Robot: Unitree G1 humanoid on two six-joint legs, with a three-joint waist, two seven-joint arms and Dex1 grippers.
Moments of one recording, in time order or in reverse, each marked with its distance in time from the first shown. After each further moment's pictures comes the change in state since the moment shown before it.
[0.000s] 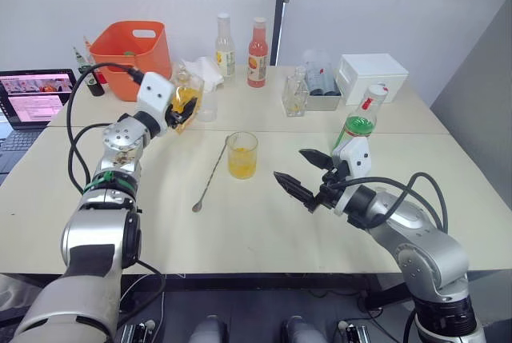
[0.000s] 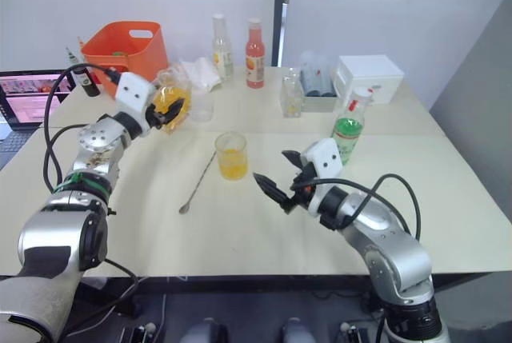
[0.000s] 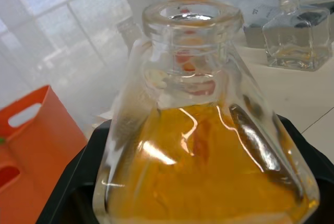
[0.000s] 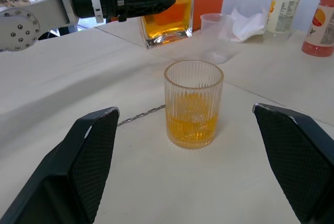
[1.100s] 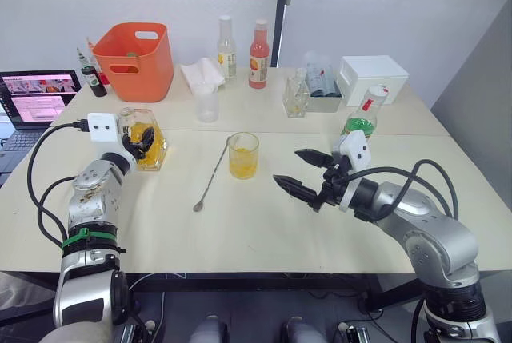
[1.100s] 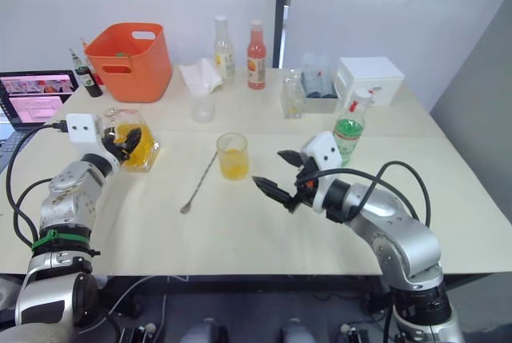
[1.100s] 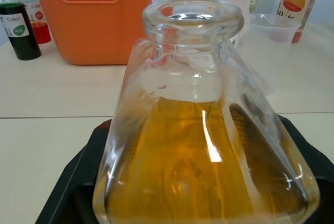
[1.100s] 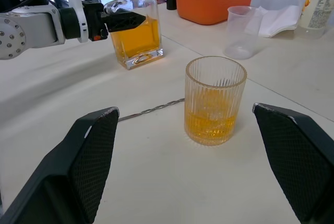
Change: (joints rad) left arm 0.372 -0.008 0.186 -0.535 -0.224 0.521 0.214; right arm -0.059 -0.075 -0.012 0.034 0.064 0.069 0.088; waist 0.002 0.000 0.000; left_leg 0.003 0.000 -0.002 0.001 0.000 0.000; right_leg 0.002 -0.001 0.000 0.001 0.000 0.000
